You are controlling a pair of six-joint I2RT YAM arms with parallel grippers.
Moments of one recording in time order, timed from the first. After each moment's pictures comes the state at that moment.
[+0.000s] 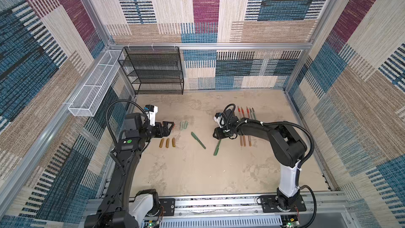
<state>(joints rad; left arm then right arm) 0.11 1.03 0.87 -0.47 0.56 -0.10 0.58 1.95 1.22 -0.31 -0.27 0.28</state>
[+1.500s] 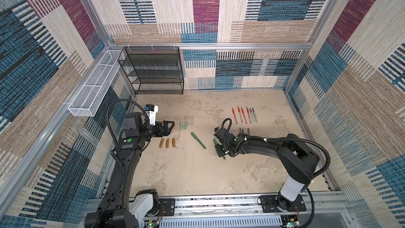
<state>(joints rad) 0.11 1.05 0.89 -0.47 0.59 -0.11 0.83 1.76 0.97 -0.38 0.09 0.42</state>
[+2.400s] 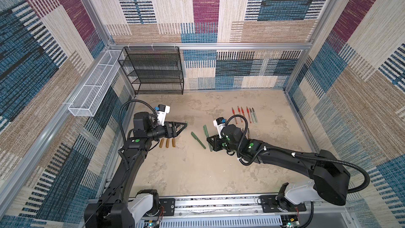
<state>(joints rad) -0.02 1.09 0.80 -0.24 0.93 -0.34 0.90 1.43 0.86 0.06 -0.06 0.62</state>
